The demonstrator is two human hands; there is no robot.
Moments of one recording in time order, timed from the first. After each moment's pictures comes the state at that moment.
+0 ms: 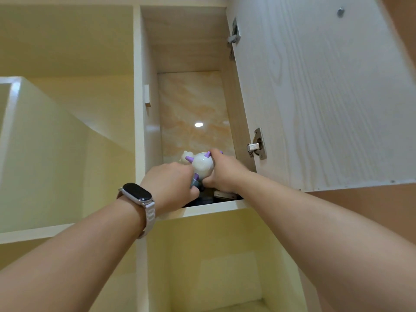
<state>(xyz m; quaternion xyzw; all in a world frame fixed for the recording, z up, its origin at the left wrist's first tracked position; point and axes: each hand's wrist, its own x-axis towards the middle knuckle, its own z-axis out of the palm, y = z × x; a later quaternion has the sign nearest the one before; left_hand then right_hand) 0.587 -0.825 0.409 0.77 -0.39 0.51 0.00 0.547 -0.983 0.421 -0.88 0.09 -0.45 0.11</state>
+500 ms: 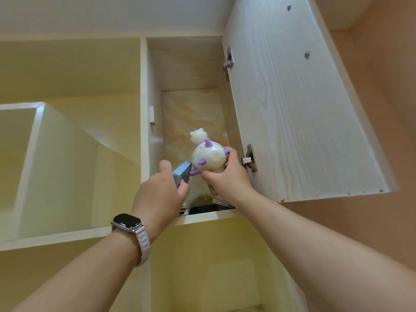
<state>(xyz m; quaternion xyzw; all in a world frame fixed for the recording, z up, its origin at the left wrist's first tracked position) 0.570 -0.805 0.388 0.69 -0.36 0.54 0.32 0.503 -0.956 0.399 -0.72 -0.04 -0.57 0.40</state>
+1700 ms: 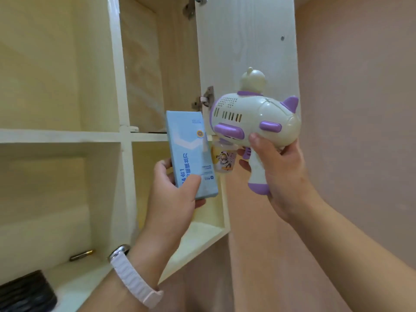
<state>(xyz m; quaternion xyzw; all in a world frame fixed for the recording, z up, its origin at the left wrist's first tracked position) 0.548 -0.756 0.235 0.37 -0.56 -0.18 0.72 0.382 -0.803 0.256 -0.59 0.11 -0.72 0.34</state>
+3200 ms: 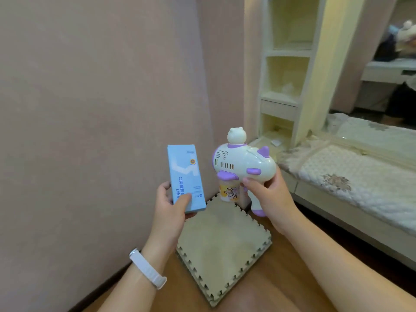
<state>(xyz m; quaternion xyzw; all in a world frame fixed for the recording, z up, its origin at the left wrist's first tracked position) -0.085 -0.312 -0.076 0.22 -0.67 -0.68 0.20 -0.177 -0.117 -0.085 -0.12 0.65 -0.75 0.09</state>
